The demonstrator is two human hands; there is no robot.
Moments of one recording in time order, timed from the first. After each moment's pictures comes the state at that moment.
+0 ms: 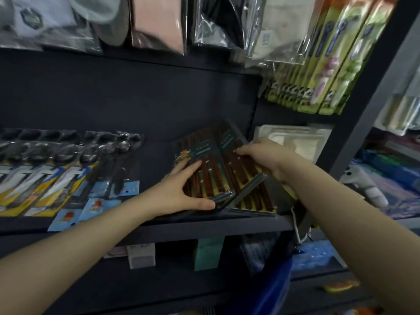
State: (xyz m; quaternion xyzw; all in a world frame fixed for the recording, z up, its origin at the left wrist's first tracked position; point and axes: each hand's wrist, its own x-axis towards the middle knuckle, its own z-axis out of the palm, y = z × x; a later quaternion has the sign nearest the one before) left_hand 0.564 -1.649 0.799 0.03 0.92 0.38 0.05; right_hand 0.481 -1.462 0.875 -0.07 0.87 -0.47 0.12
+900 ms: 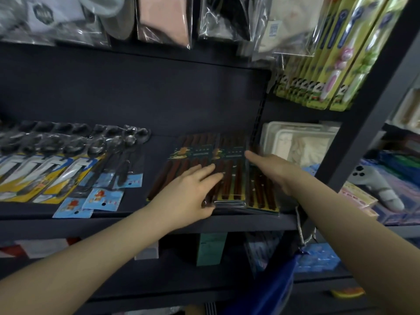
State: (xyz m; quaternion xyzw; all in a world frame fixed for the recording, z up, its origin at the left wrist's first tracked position) left_hand 0.582 -1.610 0.797 0.12 0.98 0.09 -0.13; right_hand 0.459 -1.440 0.835 -0.05 0.90 -0.40 0.17
